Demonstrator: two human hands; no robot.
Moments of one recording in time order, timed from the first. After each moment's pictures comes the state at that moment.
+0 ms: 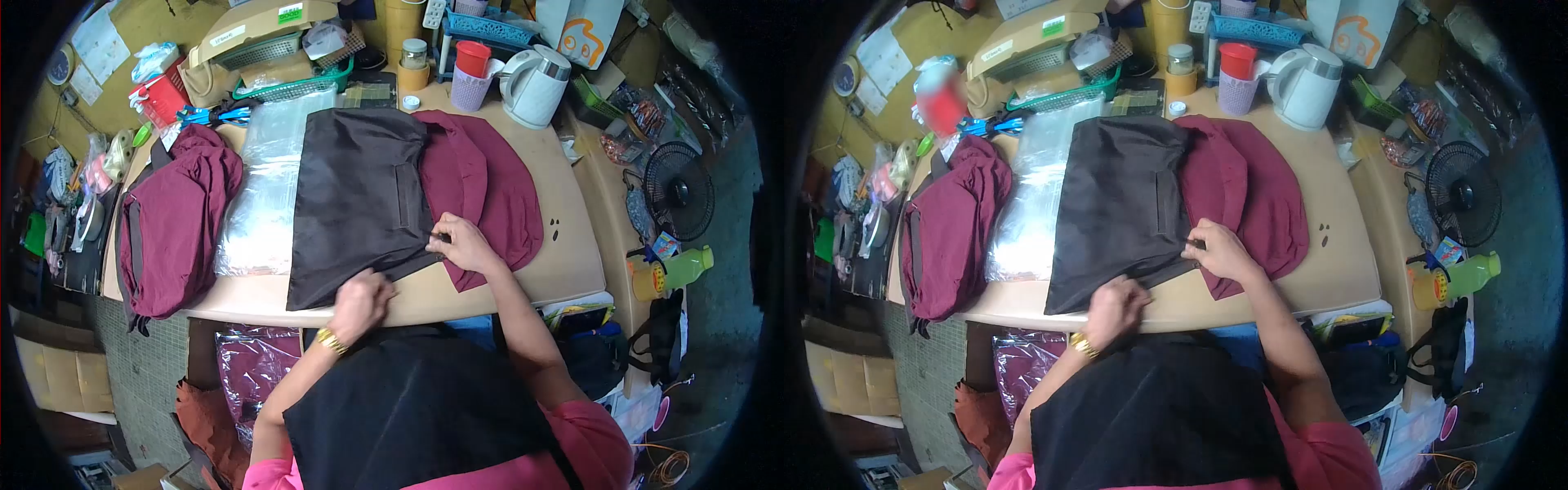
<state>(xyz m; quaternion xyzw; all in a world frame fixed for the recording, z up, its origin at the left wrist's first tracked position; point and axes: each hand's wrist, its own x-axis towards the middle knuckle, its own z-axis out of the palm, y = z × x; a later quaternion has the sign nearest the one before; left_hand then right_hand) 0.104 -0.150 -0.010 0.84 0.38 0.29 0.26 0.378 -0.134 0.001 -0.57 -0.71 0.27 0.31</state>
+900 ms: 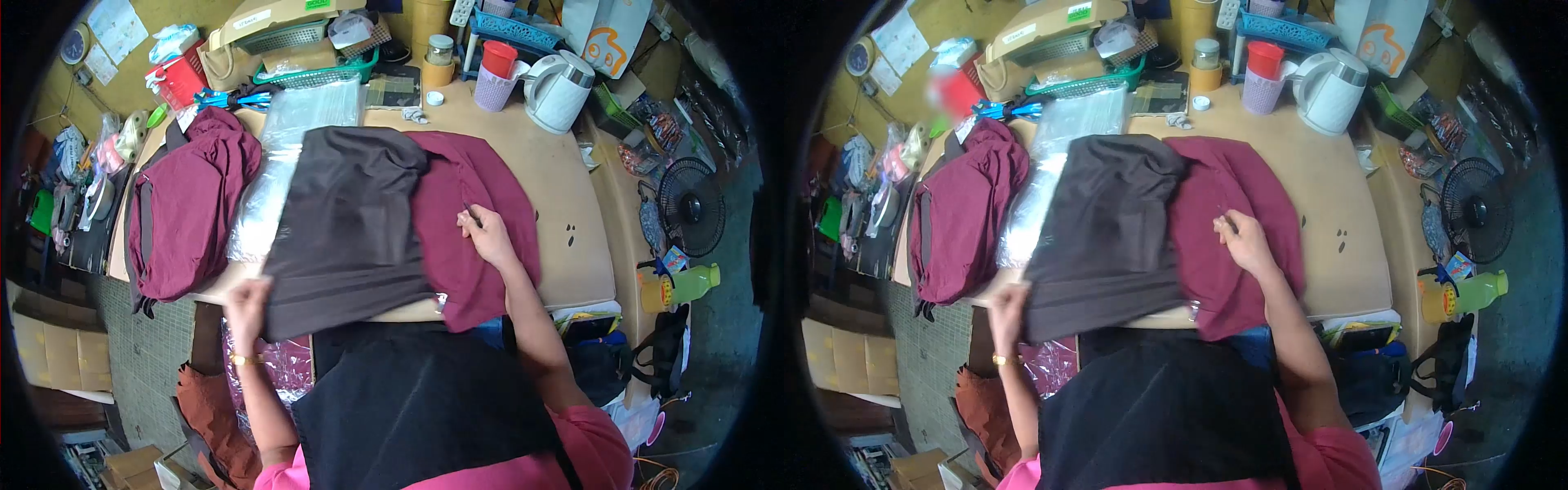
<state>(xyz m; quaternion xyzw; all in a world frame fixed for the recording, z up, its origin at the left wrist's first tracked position) -0.099 -0.139 0.005 0.59 0.61 0.41 0.34 0.376 -0.128 0.003 -0.68 -0.59 0.28 0.34</state>
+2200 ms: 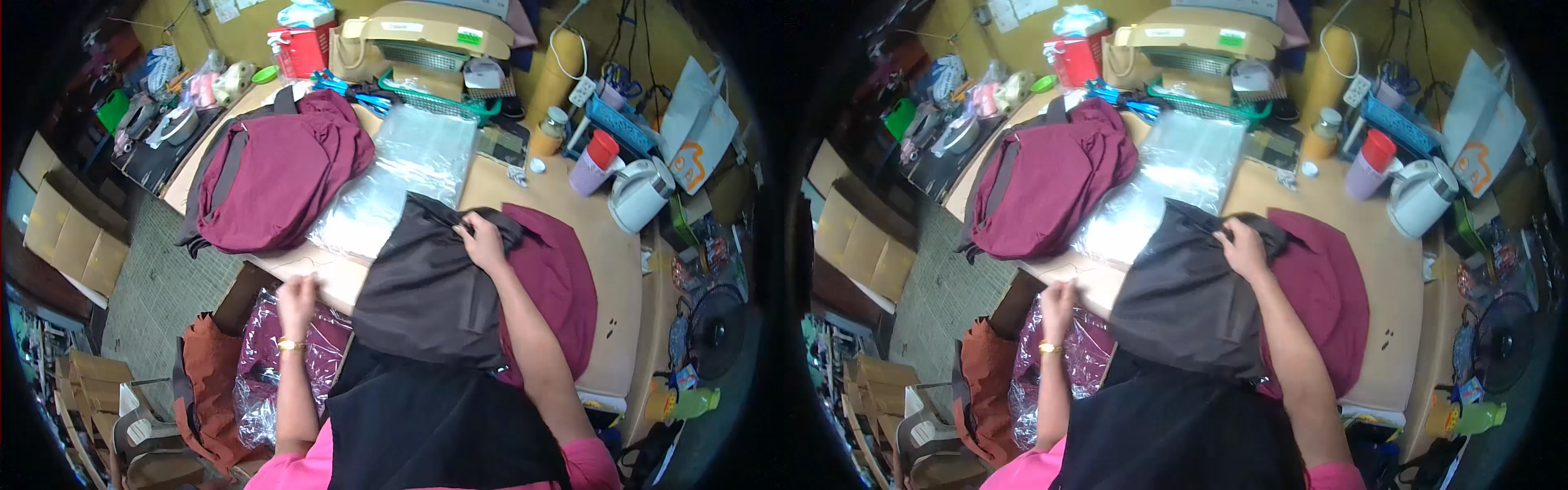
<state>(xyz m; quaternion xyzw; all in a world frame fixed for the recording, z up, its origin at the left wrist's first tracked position) -0.120 -0.156 -0.021 0.51 0.73 0.42 0.17 0.252 0.010 -0.026 -0.52 -0.74 0.20 0.39</state>
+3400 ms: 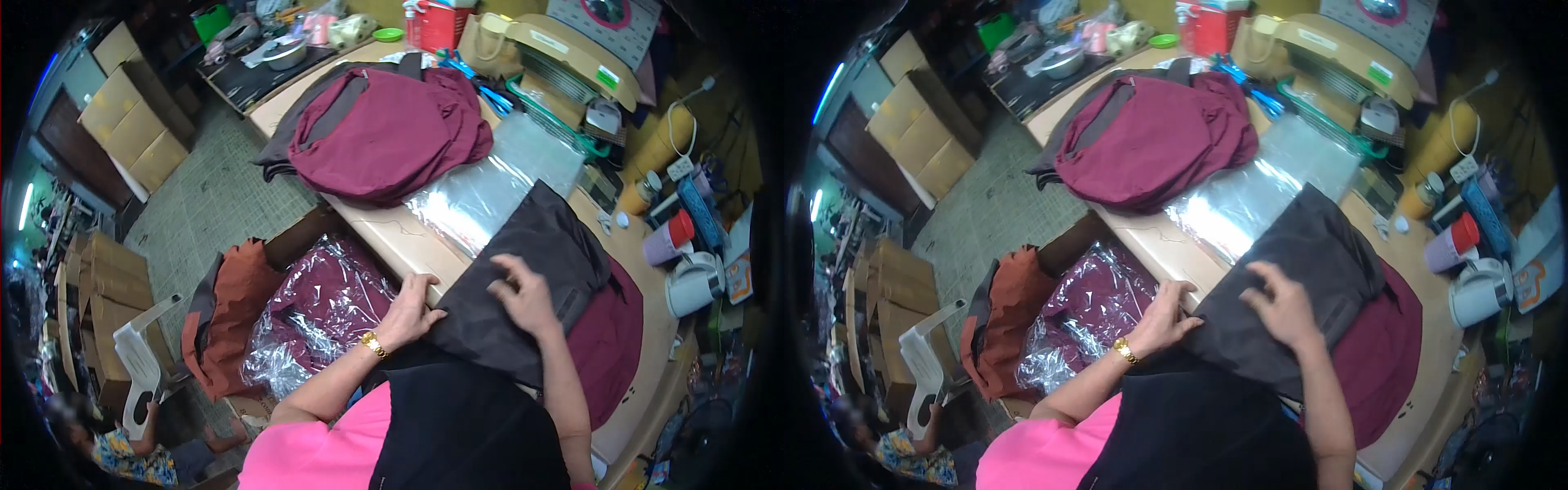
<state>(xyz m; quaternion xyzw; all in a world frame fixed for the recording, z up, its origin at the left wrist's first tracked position) -0.045 -0.212 -0.014 0.64 0.63 0.37 0.23 0.179 -0.096 0.064 -0.39 -0.82 0.34 0.26</state>
